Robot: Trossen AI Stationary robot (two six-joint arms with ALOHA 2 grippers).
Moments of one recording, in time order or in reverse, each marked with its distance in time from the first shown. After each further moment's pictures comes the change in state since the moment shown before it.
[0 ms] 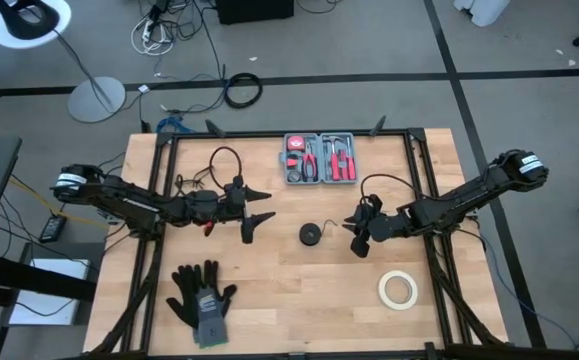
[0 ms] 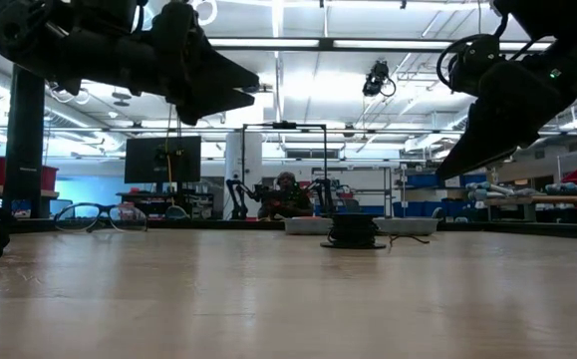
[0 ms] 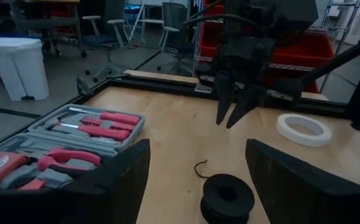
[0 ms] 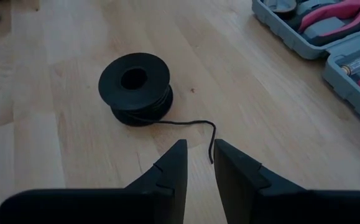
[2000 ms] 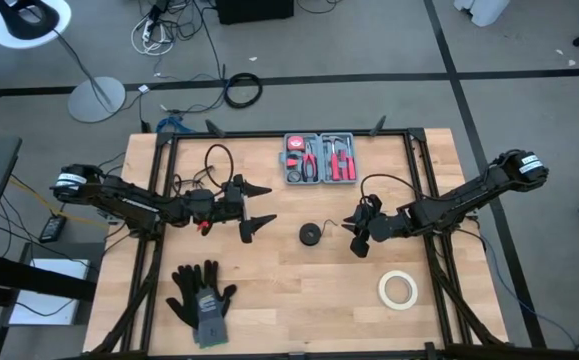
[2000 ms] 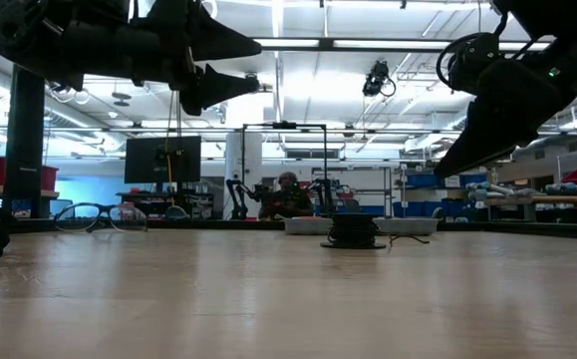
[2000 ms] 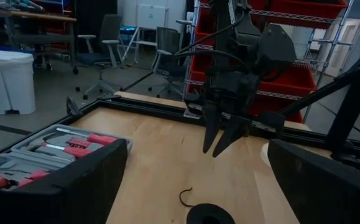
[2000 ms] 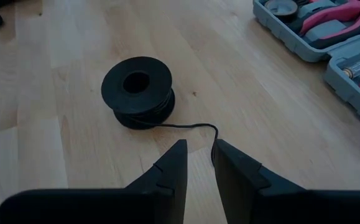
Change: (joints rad) left arm -0.007 -0.001 0.000 0.106 0.015 -0.036; right arm 0.000 0.000 0.000 0.013 0.000 -0.001
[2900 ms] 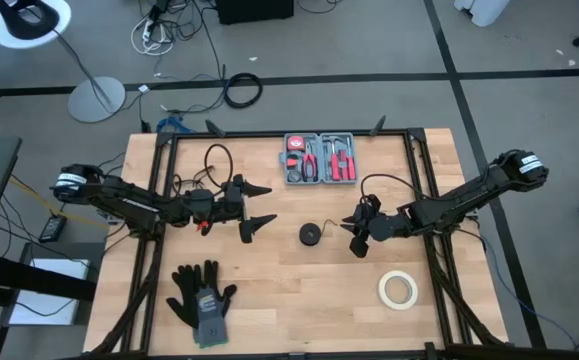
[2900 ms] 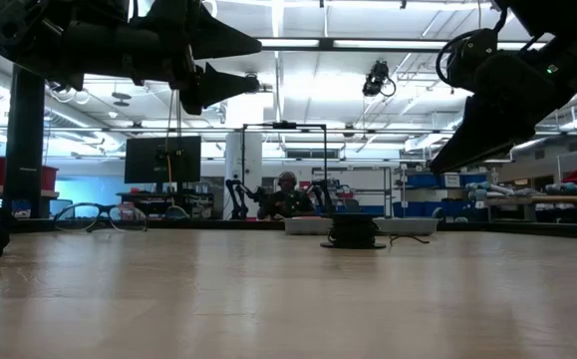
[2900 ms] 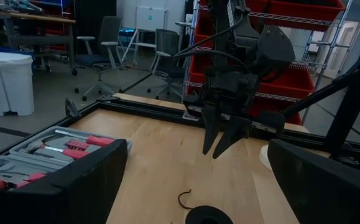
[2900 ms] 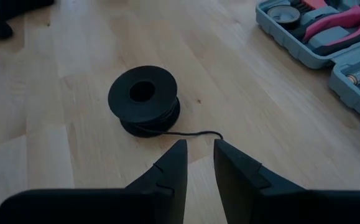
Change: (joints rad) left arm 0.000 0.000 0.000 0.008 0.003 0.000; right arm 0.000 0.000 0.000 0.031 0.000 0.000
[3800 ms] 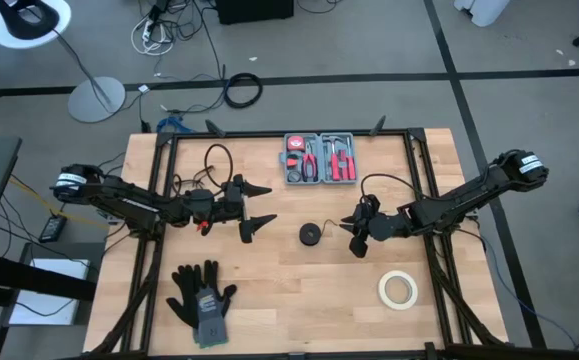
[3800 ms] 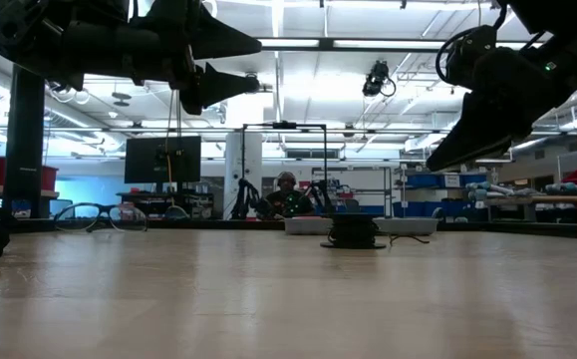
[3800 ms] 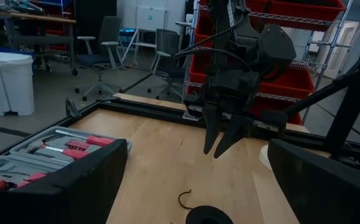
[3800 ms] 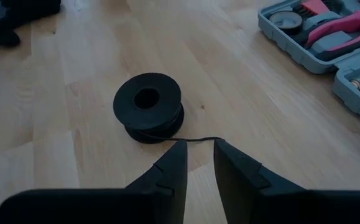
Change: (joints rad) left arm 0.000 0.000 0.000 0.000 -0.001 0.000; right arm 0.000 0.000 0.000 0.024 0.000 0.000
